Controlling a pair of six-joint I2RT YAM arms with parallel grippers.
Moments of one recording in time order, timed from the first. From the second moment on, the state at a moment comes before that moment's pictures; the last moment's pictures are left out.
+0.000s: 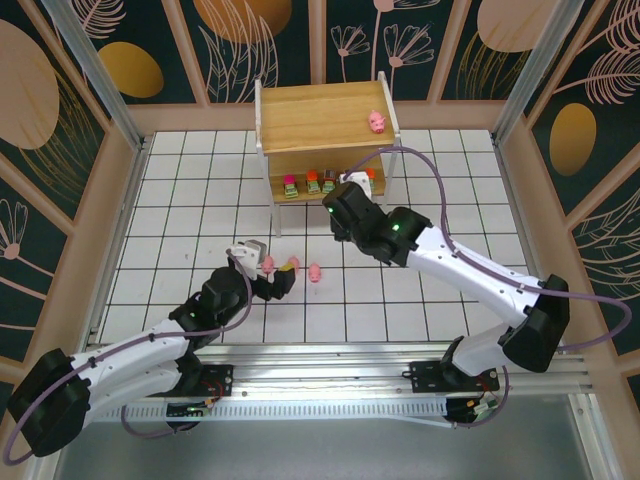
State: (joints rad) left arm -0.80 0.89 0.24 0.33 -0.19 -0.30; right arm 0.94 1.42 1.37 -0.79 0.49 0.56
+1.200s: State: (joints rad) left arm -0.80 0.99 0.25 0.32 -0.22 -0.30; right arm 0.72 1.76 2.19 -1.02 0.49 0.32
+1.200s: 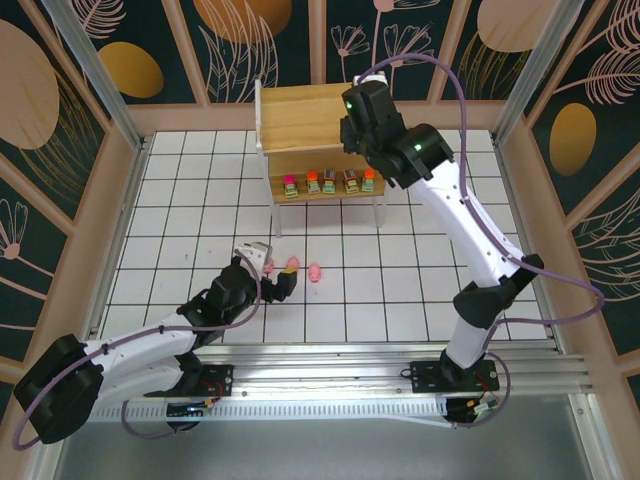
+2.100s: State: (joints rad) left arm -0.80 0.99 0.25 0.32 -0.23 -0.30; right arm 0.65 1.85 2.23 -1.05 0.42 0.31
